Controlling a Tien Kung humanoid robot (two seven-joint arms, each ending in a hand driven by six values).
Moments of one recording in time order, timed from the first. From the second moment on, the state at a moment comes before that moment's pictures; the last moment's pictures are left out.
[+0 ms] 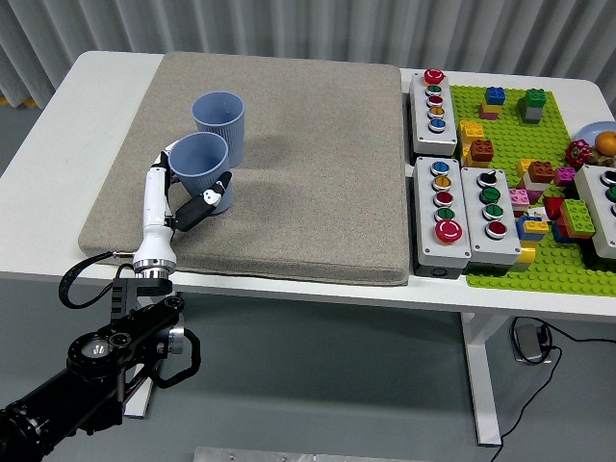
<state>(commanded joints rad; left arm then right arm) -0.43 0.06 -0.86 -0.83 0.90 0.65 -0.65 0.16 -0.05 2.19 0.20 -2.27 -0.03 -0.21</state>
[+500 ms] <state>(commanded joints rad) -0.43 0.06 -0.85 -0.82 0.92 0.65 -0.65 0.17 -0.05 2.19 0.20 -2.27 -0.03 -0.21</state>
